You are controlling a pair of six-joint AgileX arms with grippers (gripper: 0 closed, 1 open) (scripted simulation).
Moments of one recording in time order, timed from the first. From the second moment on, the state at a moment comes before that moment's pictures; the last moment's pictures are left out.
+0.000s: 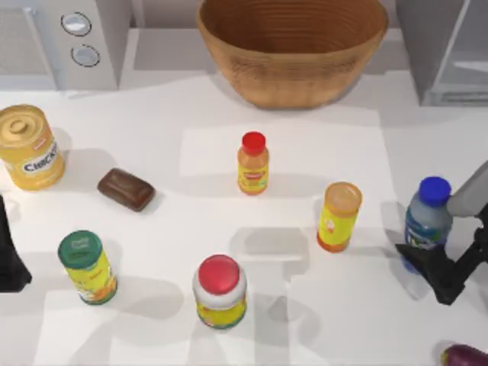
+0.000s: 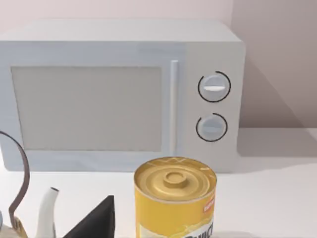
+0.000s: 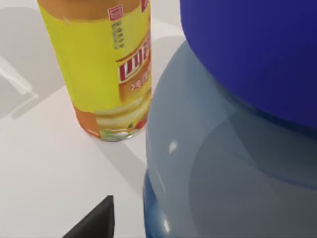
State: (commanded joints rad) left arm 0.00 0.00 0.00 0.00 0.00 0.00; right arm 0.10 1.46 0.37 0.36 -0.53 -0.42
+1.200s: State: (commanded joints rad) left arm 0.00 0.00 0.00 0.00 0.00 0.00; right arm 0.10 1.46 0.37 0.36 -0.53 -0.42
